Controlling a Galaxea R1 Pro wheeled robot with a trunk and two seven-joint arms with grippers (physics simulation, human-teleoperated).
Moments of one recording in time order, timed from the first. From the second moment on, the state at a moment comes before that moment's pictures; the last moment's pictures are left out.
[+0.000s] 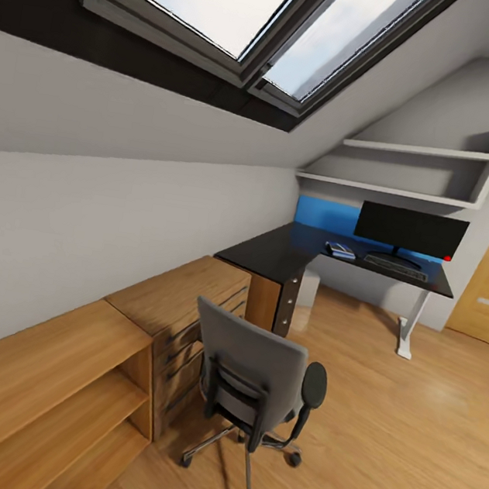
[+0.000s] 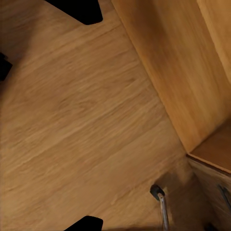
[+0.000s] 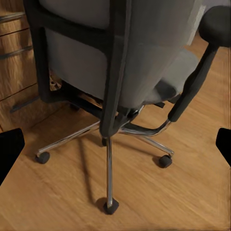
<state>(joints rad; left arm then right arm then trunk) -0.11 0.00 -0.31 -0.37 0.69 -0.37 0.24 -0.36 0.13 0.81 0.00 -0.46 -0.84 -0.28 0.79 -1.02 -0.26</state>
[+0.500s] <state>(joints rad) -0.11 0.00 -0.31 -0.37 0.69 -0.37 0.24 -0.36 0.13 0.81 0.00 -0.46 -0.84 -0.28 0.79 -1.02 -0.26</state>
